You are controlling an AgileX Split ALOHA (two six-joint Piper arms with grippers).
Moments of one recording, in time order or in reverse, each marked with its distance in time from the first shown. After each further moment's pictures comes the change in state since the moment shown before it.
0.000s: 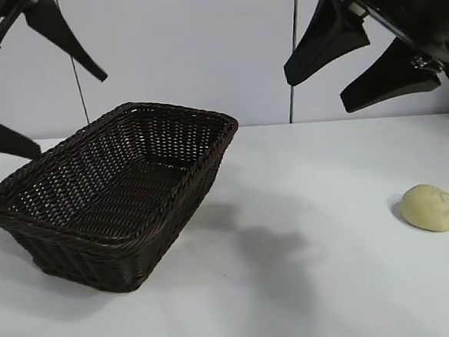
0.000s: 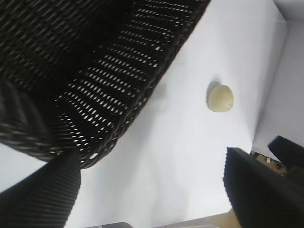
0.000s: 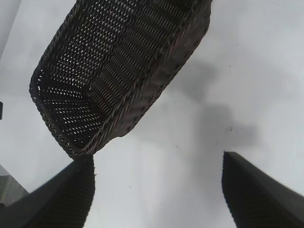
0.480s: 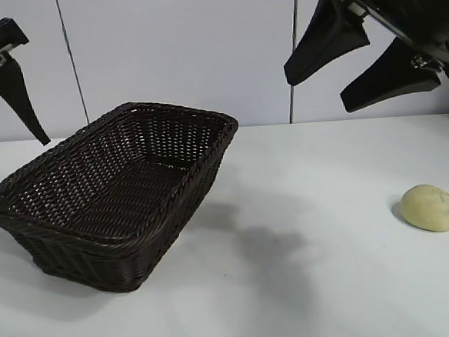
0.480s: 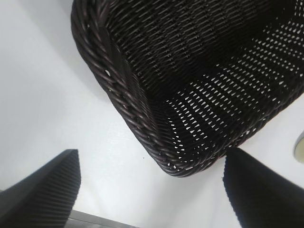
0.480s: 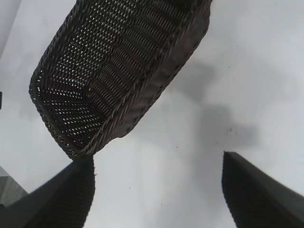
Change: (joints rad) left arm -0.031 0.000 0.000 0.303 0.074 -0.417; right arm 0.000 0.000 0.000 0.000 -0.002 0.000
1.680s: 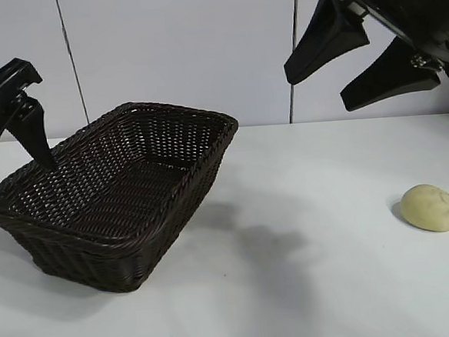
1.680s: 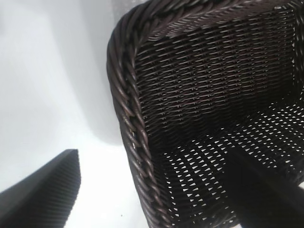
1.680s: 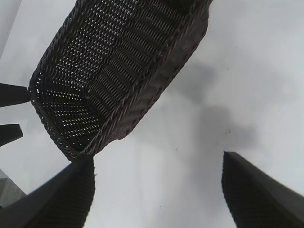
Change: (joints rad) left arm -0.155 0.000 0.160 0.339 -0.297 -0.571; right arm 0.000 0.000 0.000 0.000 -0.008 0.000
